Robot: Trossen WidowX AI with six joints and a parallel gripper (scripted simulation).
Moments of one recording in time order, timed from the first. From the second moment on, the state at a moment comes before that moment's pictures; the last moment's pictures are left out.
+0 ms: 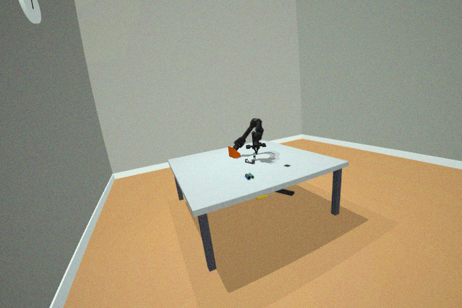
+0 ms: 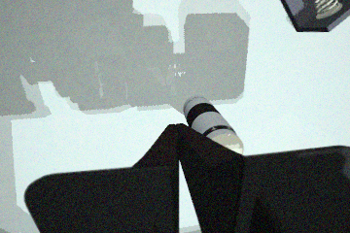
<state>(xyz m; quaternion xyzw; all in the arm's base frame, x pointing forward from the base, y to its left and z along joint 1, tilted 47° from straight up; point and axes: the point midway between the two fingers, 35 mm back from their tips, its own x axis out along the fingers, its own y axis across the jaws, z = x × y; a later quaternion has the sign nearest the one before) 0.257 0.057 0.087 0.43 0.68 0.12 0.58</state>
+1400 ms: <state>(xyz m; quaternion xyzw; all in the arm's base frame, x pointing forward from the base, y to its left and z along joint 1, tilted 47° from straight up) 0.234 -0.020 0.106 0.43 0.68 0.11 0.58</state>
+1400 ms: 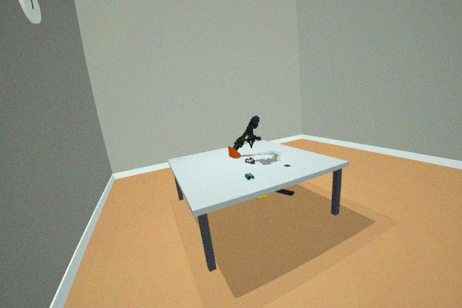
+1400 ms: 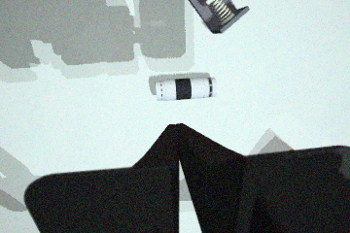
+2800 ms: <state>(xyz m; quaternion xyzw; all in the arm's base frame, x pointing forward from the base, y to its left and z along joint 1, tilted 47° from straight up) 0.227 0.008 0.057 0.71 0.58 -0.38 0.14</state>
